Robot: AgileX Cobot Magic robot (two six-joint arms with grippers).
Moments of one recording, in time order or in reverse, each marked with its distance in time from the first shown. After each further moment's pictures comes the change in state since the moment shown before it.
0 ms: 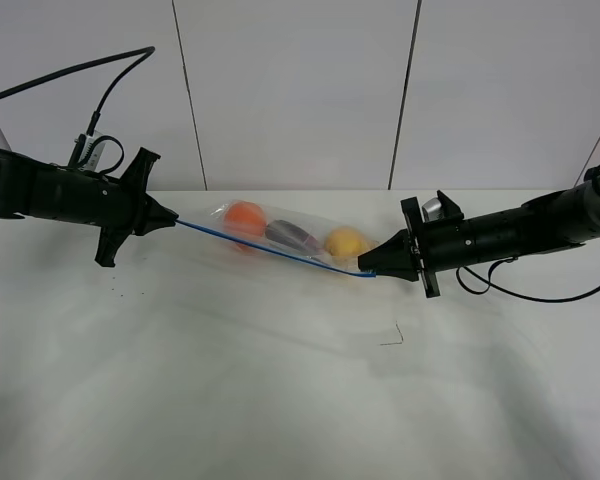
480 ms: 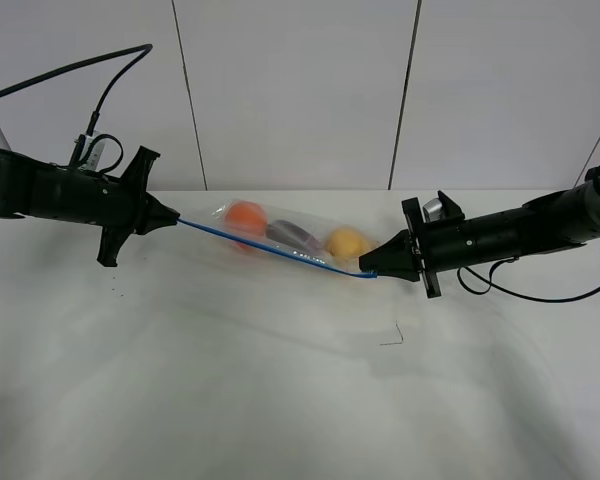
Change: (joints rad) left arm 0.000 0.000 0.000 -0.015 0.017 0.000; right arm -0.003 0.000 0.000 -0.004 0.000 -0.001
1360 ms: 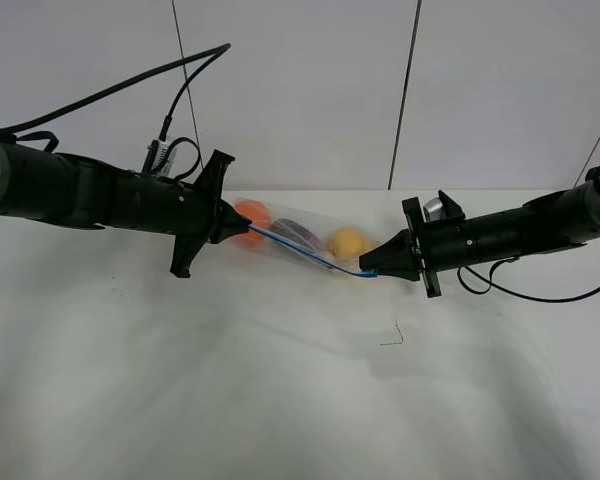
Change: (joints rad) left arm -0.269 0.000 0.000 -0.191 -0.104 0.000; right arm 0.000 0.000 0.000 0.002 0.001 0.000
